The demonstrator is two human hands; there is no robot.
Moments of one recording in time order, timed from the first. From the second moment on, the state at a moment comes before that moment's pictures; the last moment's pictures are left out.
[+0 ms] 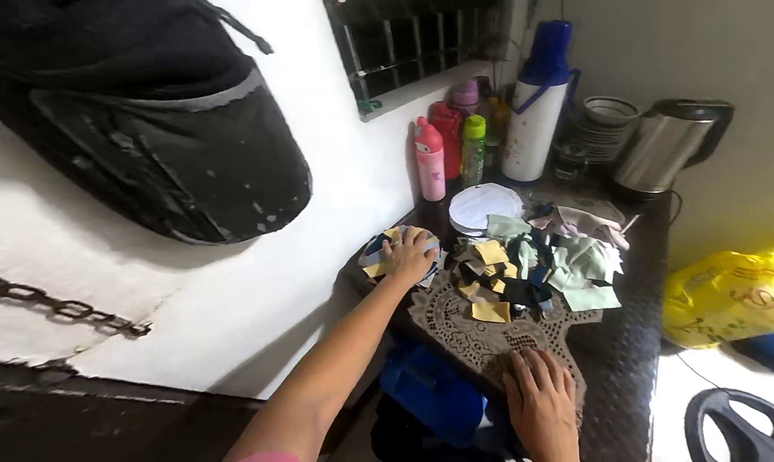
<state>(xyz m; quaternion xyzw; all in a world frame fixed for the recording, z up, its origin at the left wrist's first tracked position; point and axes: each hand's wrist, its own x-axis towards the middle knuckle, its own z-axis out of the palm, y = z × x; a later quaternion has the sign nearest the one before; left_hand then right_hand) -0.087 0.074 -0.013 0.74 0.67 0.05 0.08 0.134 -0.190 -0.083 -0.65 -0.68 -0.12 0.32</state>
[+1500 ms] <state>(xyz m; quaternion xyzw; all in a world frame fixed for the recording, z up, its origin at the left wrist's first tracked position) -0.013 0.171 0.007 0.89 0.44 0.07 0.07 0.132 -0.189 -0.087 -0.65 -0.68 -0.14 0.31</state>
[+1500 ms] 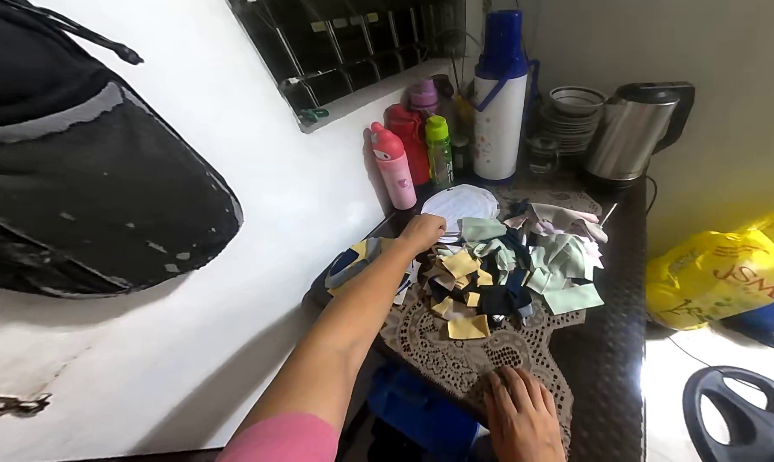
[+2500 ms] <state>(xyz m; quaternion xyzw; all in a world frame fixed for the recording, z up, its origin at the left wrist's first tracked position) 0.036 -0.097 -0.050 0.94 0.00 0.34 -0.01 0.204 -0.232 -0.049 -0.67 -0.49 -0.10 0.55</state>
